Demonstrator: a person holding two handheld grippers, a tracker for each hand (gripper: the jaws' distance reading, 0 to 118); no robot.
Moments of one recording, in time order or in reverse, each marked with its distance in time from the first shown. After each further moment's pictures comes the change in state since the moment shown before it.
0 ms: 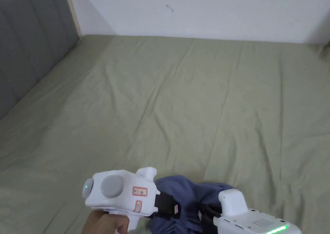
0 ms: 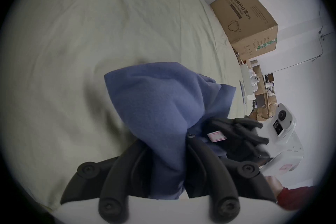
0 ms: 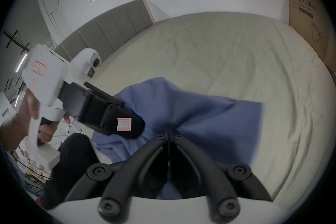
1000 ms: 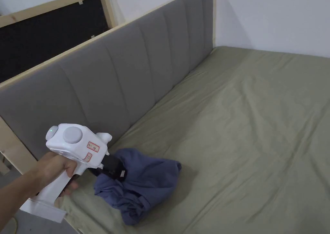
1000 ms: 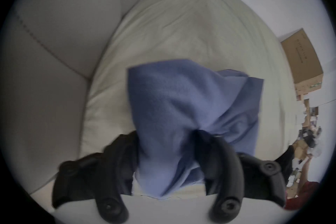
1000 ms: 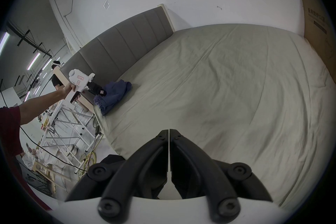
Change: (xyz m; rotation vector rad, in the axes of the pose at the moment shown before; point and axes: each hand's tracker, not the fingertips) left arm -0.362 0.026 0.321 0.088 0.542 0.177; right arm -0.067 0.042 0.013 0.044 0.113 0.037
